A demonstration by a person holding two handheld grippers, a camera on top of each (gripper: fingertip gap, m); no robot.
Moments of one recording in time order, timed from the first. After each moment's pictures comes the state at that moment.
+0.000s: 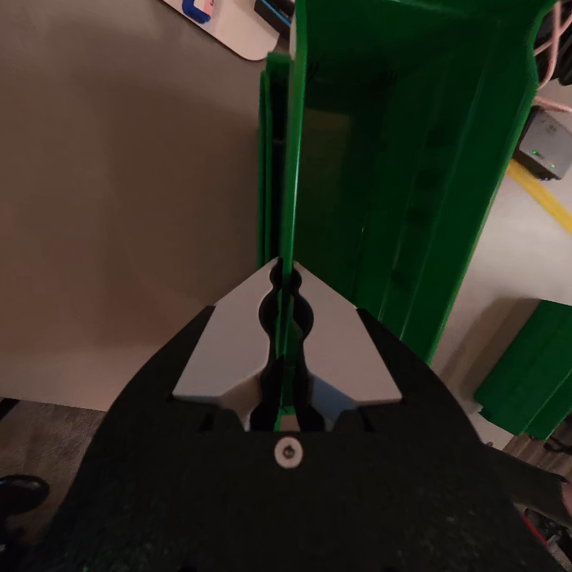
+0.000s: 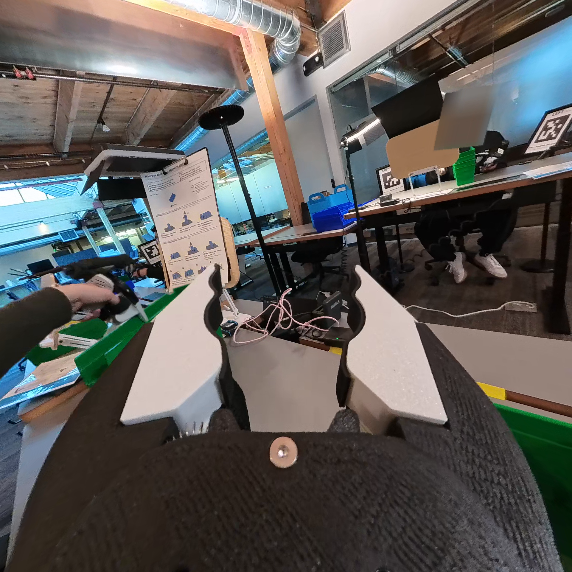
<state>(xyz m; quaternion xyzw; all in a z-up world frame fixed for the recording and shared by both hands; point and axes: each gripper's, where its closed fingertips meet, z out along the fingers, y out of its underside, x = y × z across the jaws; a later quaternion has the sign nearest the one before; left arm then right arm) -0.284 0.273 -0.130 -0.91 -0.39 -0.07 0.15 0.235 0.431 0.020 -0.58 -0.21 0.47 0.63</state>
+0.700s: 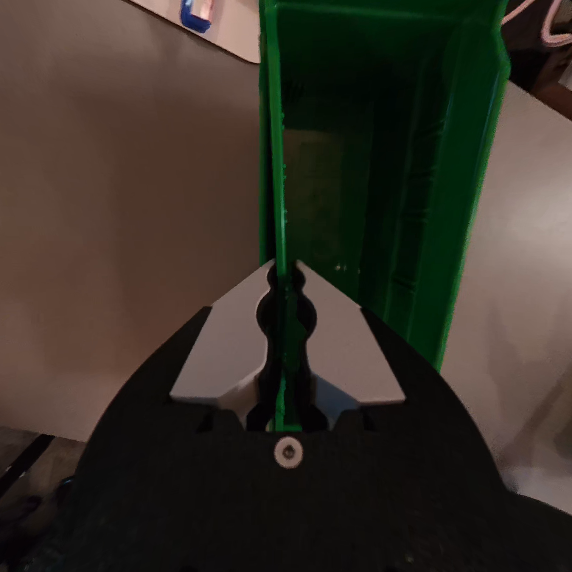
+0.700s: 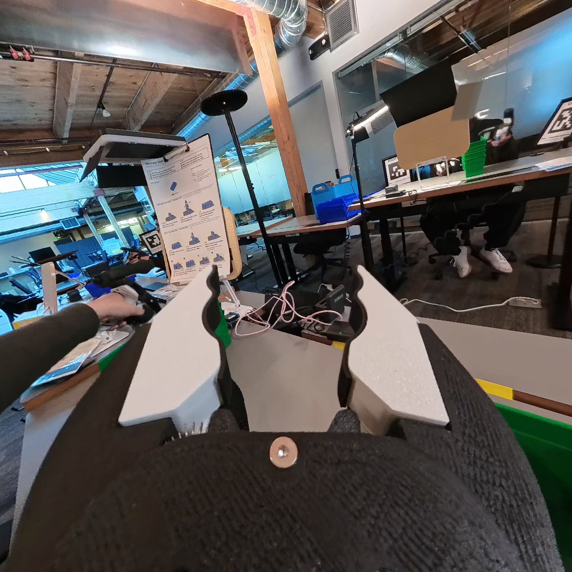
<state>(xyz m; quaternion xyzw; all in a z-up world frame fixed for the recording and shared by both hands) -0.289 0.290 -0.187 -0.93 -0.35 0.01 0.15 0.222 0.431 0.016 -0.59 -0.23 0.47 0.62</state>
